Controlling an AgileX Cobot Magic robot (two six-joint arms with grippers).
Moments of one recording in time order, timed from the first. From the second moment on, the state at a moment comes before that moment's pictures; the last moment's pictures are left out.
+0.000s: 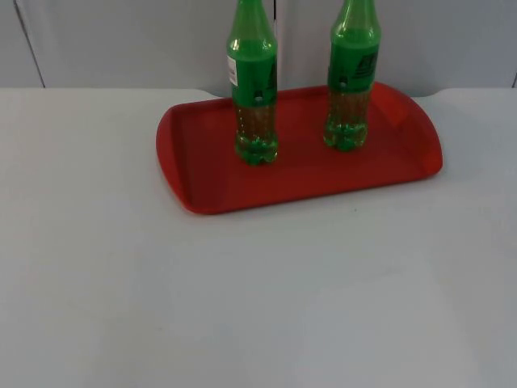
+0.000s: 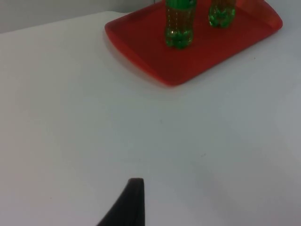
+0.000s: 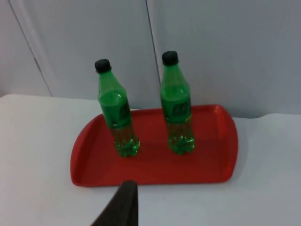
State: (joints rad) right arm 0.56 0.41 -0.65 -0.32 0.63 0.43; left arm -0.40 0.00 -0.50 -0.02 1.08 -0.01
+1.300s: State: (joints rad) right arm 0.56 0.00 -0.61 -0.04 1.08 0.02; left arm -0.40 0.00 -0.50 -0.02 1.08 -0.01
